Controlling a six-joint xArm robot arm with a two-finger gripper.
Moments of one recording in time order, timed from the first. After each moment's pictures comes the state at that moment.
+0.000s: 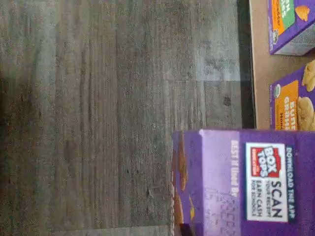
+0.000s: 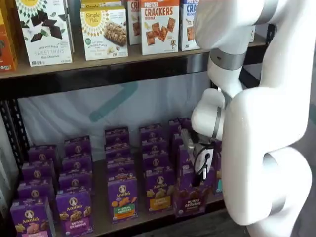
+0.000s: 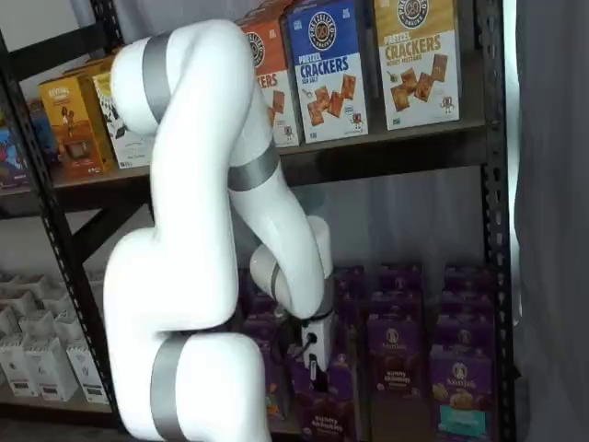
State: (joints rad) arm 0.06 0.21 -0.48 0.59 0.19 -2.08
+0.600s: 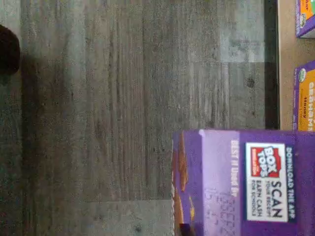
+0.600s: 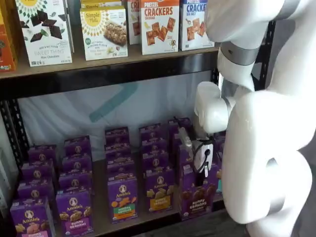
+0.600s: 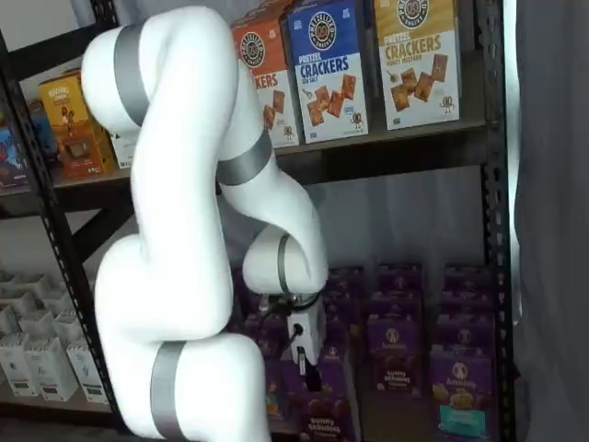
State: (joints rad) arm 0.03 0.04 -0.38 0.03 0.28 -1.56
